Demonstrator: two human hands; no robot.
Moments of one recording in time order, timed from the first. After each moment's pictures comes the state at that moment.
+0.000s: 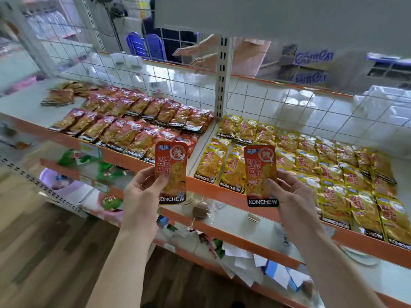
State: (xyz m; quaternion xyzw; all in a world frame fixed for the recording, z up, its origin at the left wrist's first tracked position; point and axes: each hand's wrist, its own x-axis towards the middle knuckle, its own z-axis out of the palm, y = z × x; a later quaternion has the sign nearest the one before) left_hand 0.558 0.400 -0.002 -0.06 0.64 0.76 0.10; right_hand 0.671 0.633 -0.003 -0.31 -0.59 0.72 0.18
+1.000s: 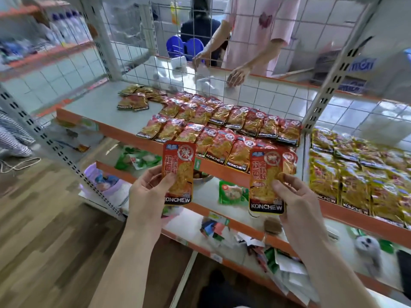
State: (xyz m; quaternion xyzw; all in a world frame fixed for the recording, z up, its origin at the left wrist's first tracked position) left_hand 0.405 0.158 0.002 -0.10 0.62 0.77 0.11; right_hand 0.512 0.384 -0.007 -0.29 -0.58 0.74 0.20
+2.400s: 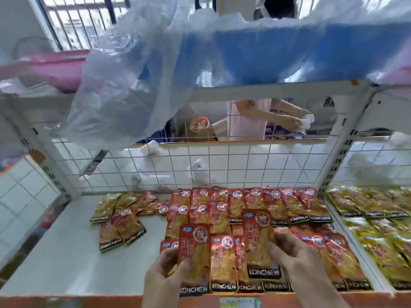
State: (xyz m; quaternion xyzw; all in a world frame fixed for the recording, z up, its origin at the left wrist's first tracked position) left_hand 0.123 0.146 0.017 0.04 0.71 0.65 0.25; right_hand 0.293 0.329 0.038 -0.38 -0.61 0.66 0.24
